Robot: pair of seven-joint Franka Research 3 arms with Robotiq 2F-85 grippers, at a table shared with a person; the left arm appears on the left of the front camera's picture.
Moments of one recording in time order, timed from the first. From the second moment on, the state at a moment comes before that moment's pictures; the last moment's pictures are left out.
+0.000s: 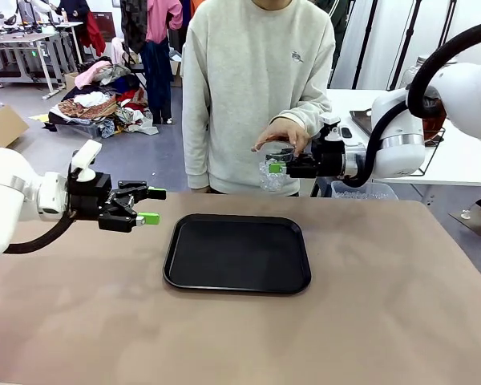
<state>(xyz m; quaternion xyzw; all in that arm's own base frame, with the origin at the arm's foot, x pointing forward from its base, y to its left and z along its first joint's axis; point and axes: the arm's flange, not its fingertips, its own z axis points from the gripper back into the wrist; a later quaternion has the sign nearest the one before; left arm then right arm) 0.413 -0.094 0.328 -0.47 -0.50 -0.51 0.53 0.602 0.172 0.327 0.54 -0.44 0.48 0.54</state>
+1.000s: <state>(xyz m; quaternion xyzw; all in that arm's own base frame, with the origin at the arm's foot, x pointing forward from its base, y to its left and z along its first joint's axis) 0.413 -0.094 0.328 -0.47 -0.50 -0.51 0.53 0.603 0.173 0.328 0.54 -0.44 0.48 0.54</state>
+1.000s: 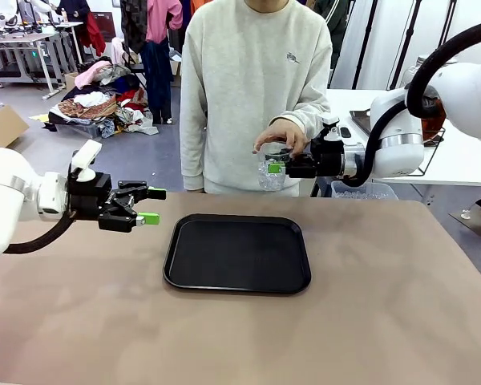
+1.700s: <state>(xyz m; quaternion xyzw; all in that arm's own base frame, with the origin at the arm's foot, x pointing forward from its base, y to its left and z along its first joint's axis) 0.413 -0.094 0.328 -0.47 -0.50 -0.51 0.53 0.604 0.173 0.330 0.54 -0.44 0.48 0.53</state>
